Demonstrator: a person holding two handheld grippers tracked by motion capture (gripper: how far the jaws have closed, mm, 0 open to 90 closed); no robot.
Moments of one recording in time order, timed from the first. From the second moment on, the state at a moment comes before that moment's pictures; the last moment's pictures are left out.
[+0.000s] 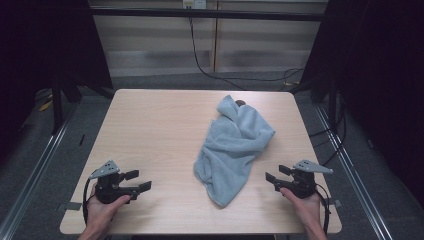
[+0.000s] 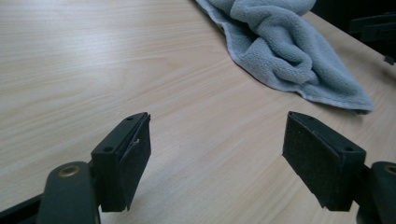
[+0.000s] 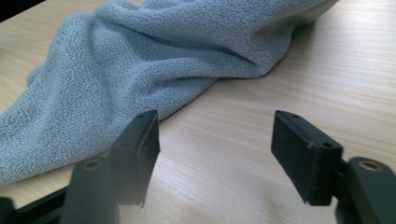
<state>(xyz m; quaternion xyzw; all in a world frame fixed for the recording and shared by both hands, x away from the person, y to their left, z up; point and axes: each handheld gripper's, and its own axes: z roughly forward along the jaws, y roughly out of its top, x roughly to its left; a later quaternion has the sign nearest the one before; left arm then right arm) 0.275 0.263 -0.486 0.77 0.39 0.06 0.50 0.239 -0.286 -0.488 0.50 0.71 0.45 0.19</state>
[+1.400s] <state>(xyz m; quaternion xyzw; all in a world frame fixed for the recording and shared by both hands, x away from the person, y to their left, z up) 0.278 0.257 -0.486 0.78 0.37 0.06 0.50 0.349 -0.231 -0.503 0.44 0.80 0.40 0.13</state>
